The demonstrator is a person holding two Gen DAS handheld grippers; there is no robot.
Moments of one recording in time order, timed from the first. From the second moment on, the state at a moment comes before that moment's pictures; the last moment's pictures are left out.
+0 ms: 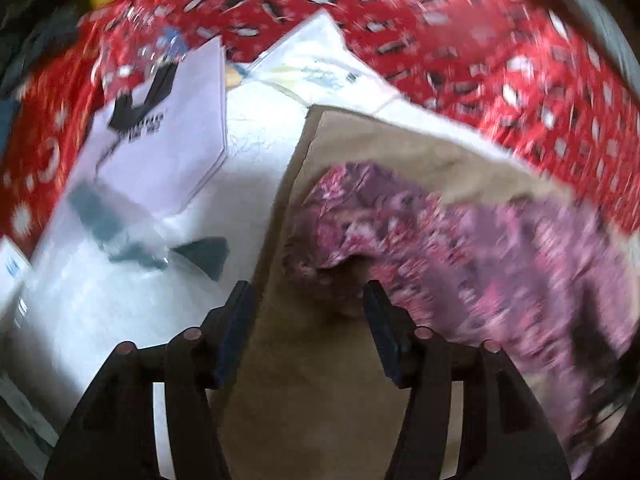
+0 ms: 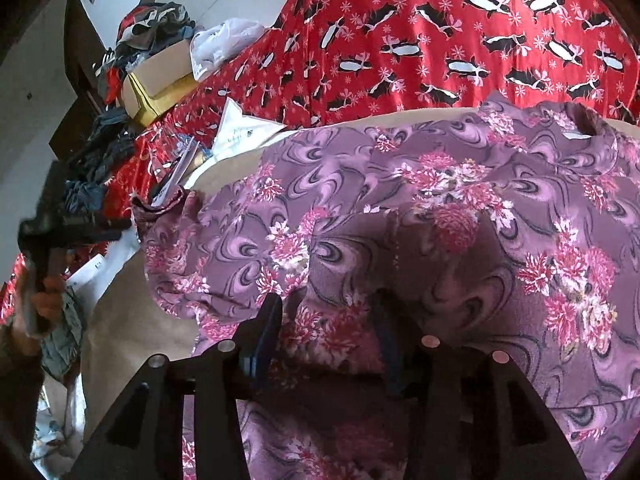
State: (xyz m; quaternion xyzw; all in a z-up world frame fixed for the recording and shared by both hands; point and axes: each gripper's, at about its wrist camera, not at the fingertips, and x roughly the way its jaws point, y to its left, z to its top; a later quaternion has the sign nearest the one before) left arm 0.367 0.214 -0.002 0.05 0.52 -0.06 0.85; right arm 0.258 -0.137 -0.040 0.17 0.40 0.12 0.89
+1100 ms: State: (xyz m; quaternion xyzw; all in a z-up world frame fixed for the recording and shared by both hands) left arm 0.351 0.090 0.074 -0.03 0.47 -0.12 0.87; right arm 0.206 -0.193 -0.003 0.15 0.40 0.06 0.90
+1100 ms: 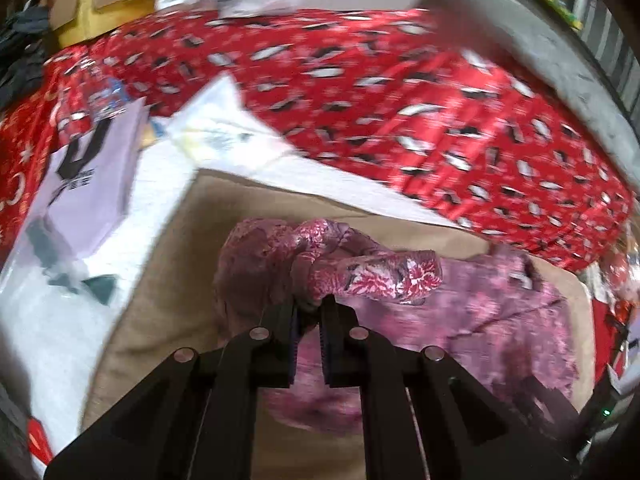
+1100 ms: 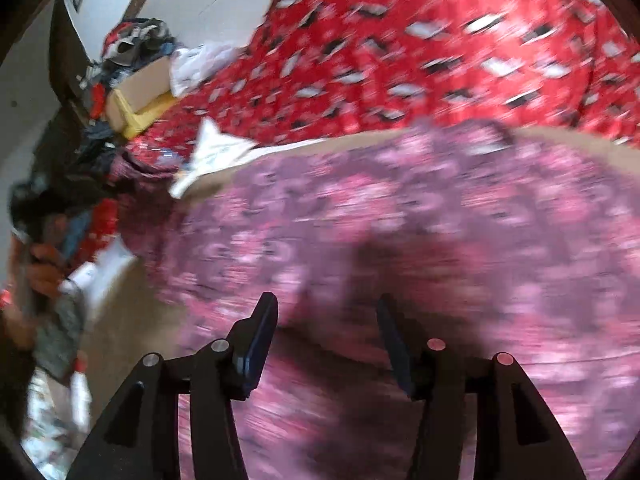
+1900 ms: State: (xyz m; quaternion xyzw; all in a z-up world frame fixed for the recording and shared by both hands) left arm 0.269 -0.077 -0.006 -0.03 0.59 -0.19 0.79; right arm 0.150 -0.300 -0.034 0.15 0.38 -0.04 0.91
